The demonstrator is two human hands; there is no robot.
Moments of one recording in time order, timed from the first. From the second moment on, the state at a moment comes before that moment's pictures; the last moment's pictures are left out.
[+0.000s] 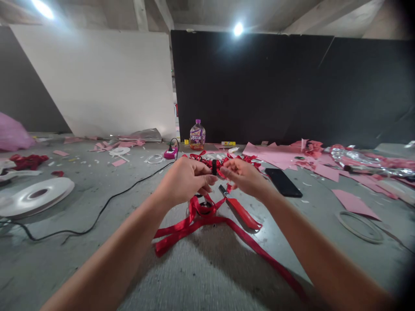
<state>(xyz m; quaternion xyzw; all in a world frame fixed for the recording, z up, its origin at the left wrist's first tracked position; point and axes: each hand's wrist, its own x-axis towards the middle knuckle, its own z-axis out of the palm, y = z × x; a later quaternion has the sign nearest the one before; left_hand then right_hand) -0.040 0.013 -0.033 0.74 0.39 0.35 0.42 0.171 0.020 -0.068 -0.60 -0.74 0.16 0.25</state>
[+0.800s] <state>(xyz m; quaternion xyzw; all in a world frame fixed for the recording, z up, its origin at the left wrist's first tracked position) -0.042 -0.004 -0.017 0.68 0.25 0.31 0.62 0.152 -0.033 -0.023 -0.34 -0.75 0.26 0.50</state>
